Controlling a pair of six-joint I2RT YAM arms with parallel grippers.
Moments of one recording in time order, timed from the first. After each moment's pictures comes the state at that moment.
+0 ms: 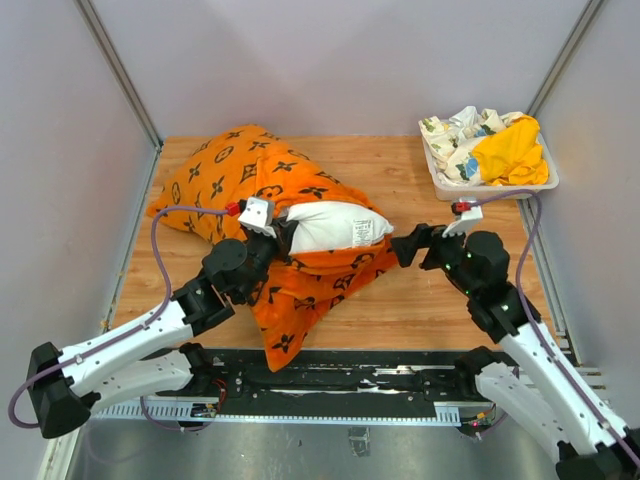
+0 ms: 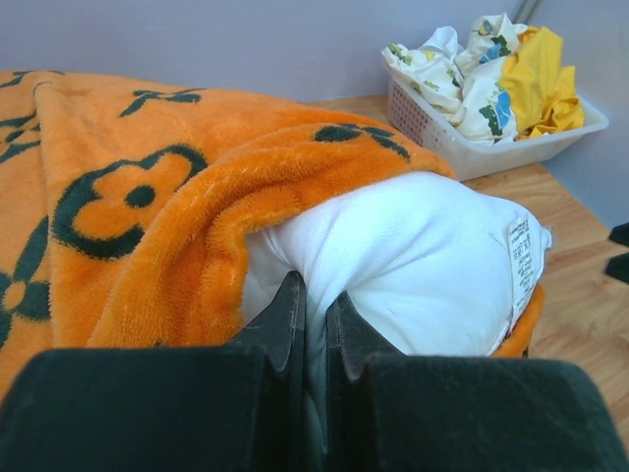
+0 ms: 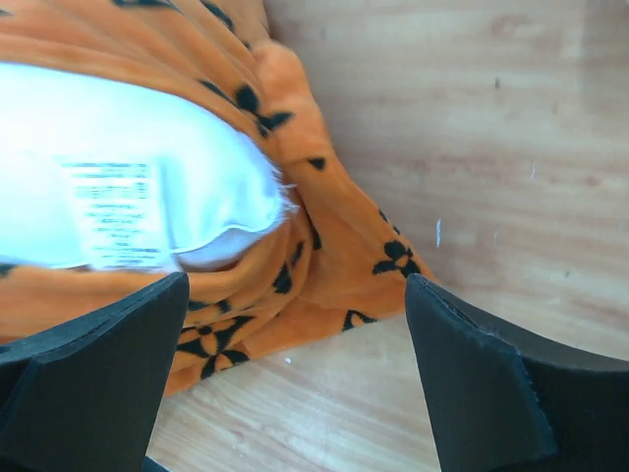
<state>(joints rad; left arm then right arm) -0.91 0.86 0.67 0.23 -0.50 -0.17 0.45 0.75 0.64 -0.20 -0.02 0.38</state>
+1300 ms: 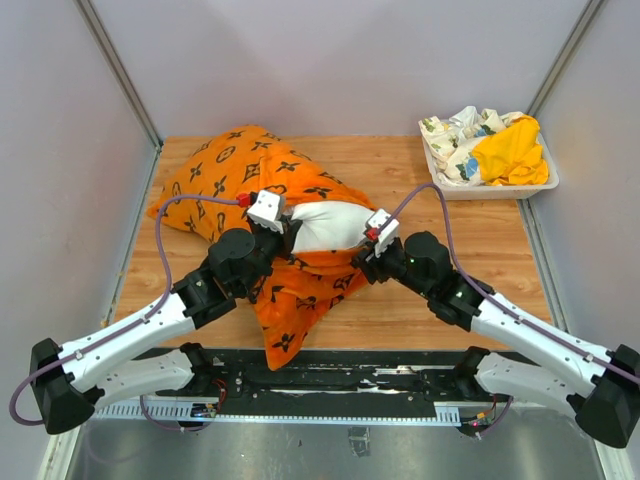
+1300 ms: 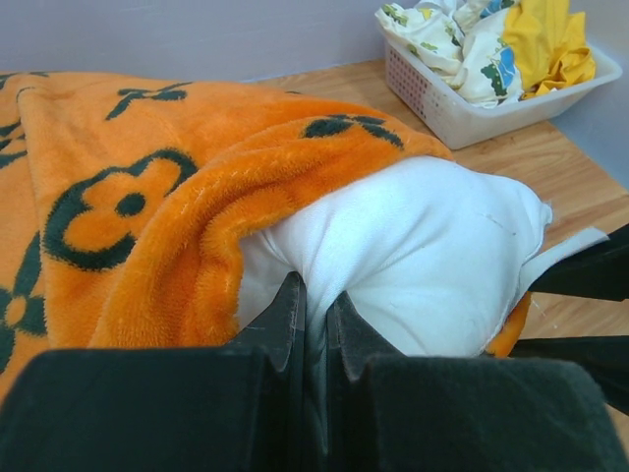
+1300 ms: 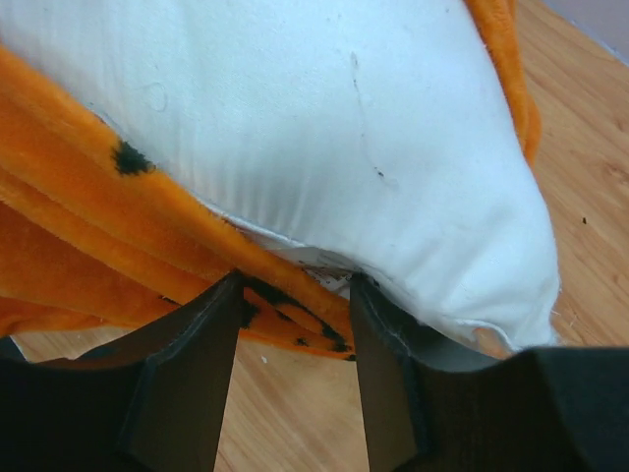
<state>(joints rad) -0.90 0.92 0.77 0.09 -0.45 -0.14 0.84 0.93 0.68 -0.05 0.05 -0.12</state>
